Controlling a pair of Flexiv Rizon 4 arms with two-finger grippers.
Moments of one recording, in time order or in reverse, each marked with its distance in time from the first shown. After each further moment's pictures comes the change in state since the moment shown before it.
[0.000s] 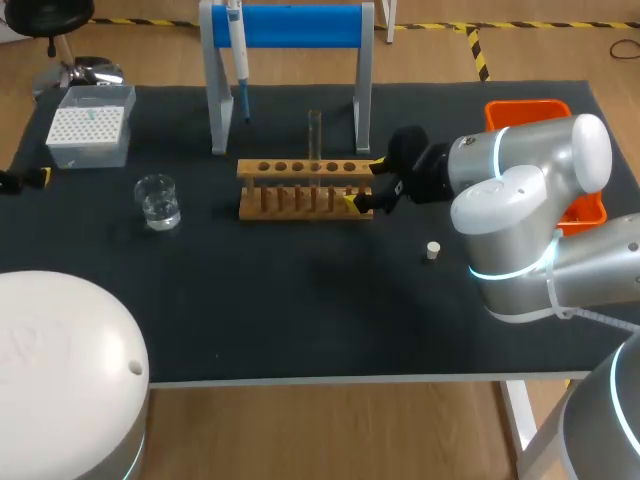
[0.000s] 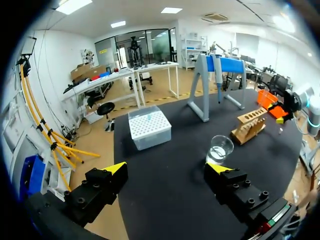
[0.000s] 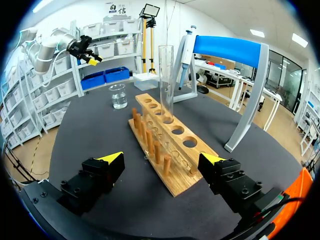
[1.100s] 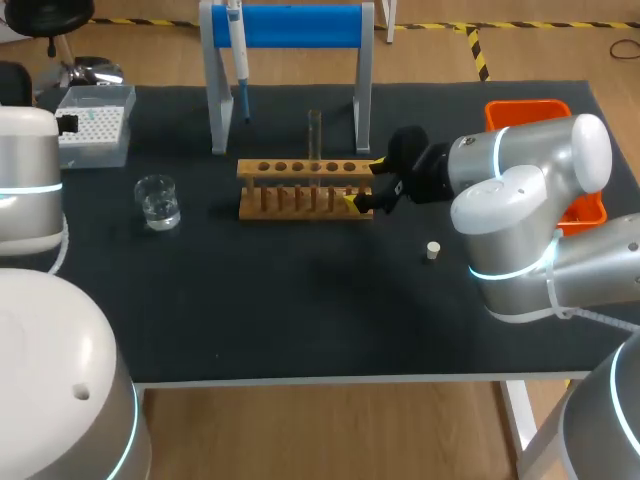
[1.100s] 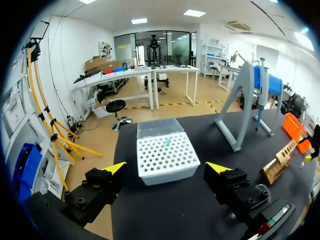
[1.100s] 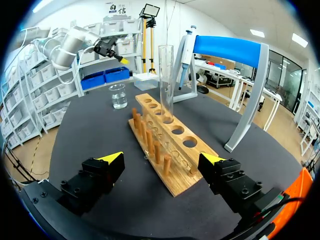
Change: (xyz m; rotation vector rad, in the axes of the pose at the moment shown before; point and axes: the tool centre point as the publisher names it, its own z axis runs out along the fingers) left arm -0.048 -0.060 0.131 0.026 -0.092 -0.151; right arm 0.000 0.000 0.000 0.000 0.000 0.000
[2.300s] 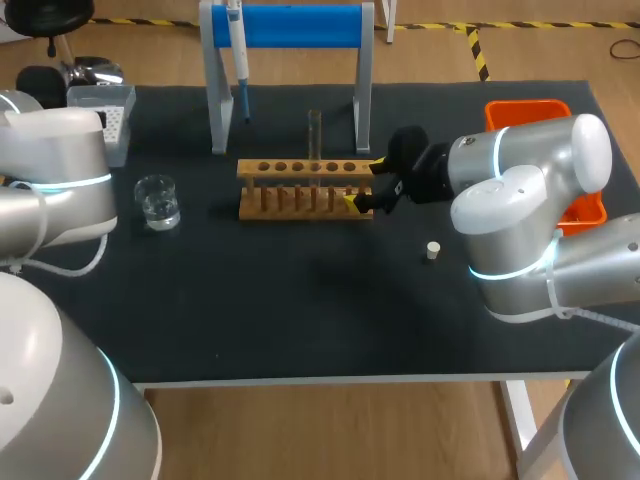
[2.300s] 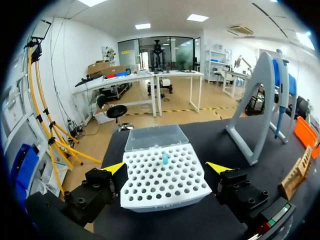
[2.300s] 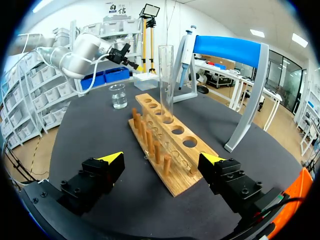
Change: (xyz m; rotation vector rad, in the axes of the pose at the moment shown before) left arm 0.007 -0.007 0.079 0.066 -0.038 -0.009; right arm 0.000 0.000 0.000 0.000 0.000 0.000
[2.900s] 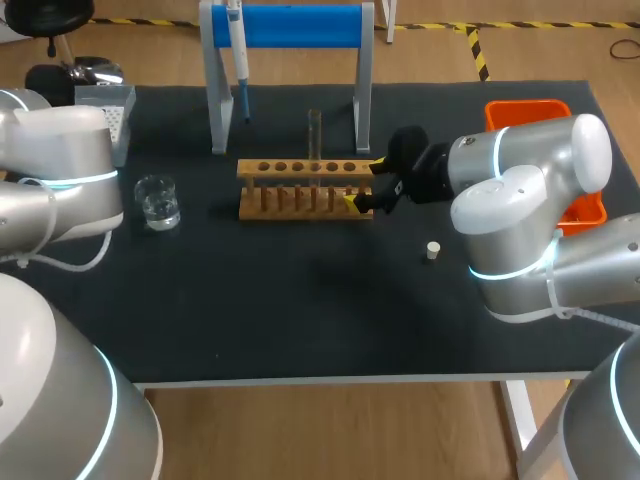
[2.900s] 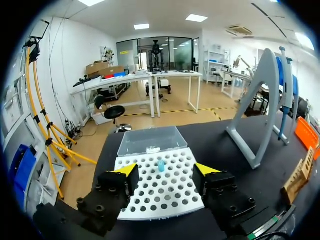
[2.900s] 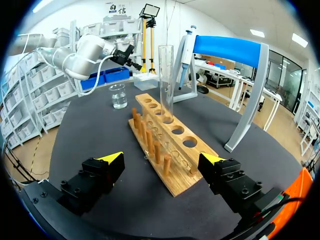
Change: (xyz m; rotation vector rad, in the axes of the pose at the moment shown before) left arm 0.005 -0.003 0.020 0.005 0.014 0.002; right arm 0.000 0.000 0.000 0.000 0.000 0.000
